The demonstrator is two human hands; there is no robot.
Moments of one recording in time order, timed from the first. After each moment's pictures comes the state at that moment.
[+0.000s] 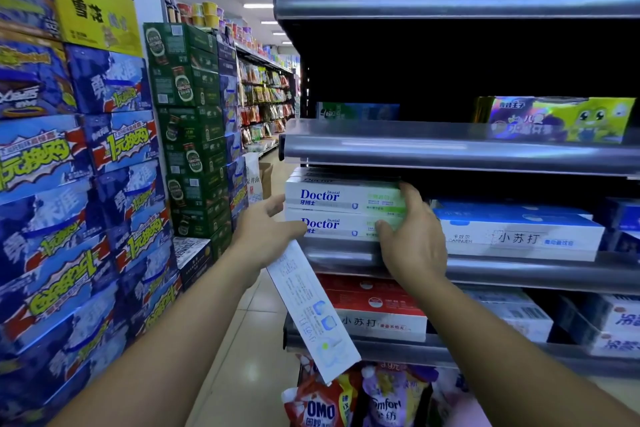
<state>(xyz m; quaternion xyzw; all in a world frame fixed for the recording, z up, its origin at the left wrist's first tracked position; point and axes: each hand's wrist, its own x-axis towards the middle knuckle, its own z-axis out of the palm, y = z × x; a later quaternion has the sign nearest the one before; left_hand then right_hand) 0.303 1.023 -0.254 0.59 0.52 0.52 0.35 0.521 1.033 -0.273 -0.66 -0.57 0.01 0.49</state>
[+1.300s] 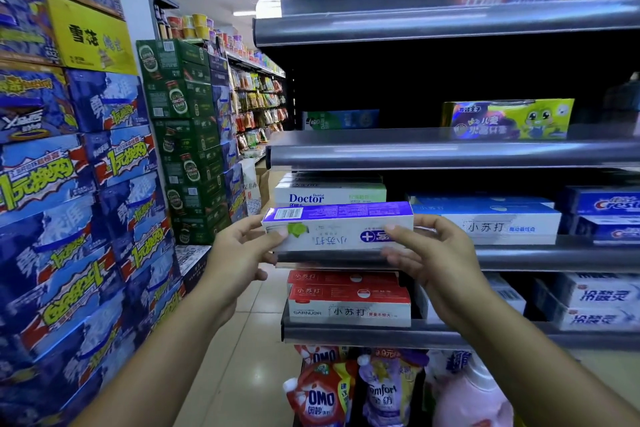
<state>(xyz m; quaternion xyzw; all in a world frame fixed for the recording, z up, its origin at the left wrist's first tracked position) 0.293 0.966 -0.258 0.53 0.47 0.57 0.40 0.555 0.934 -0.248 -0.39 -0.41 0.47 0.68</state>
